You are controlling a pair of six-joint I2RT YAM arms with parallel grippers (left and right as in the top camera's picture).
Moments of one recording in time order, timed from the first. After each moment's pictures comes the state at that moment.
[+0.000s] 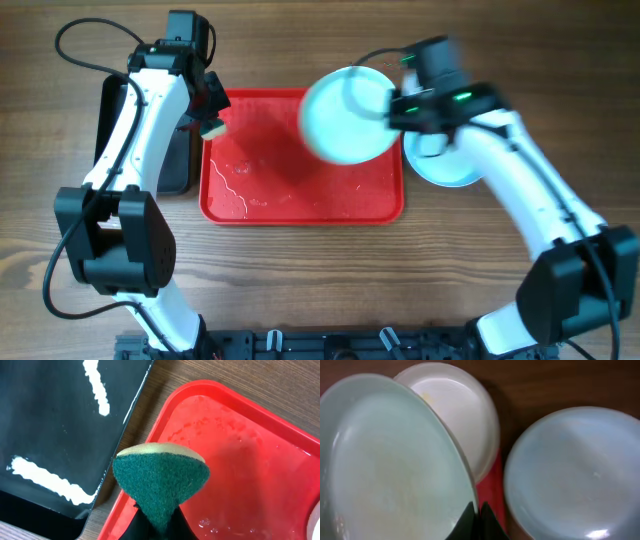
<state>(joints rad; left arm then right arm) -0.09 1.91 1.64 -1.05 -0.13 -0.53 0.22 1.69 1.38 -0.77 -0.06 0.38</state>
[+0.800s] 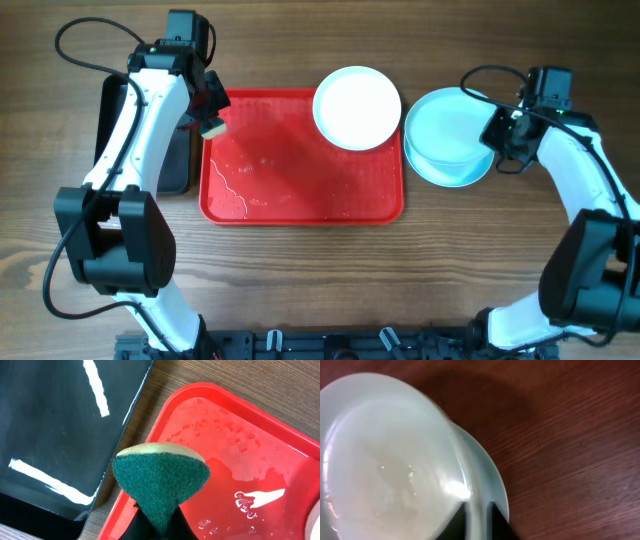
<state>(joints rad) -0.09 1.91 1.64 -1.04 -0.13 -0.53 -0.18 1.73 1.14 -0.62 -0.02 0.35</state>
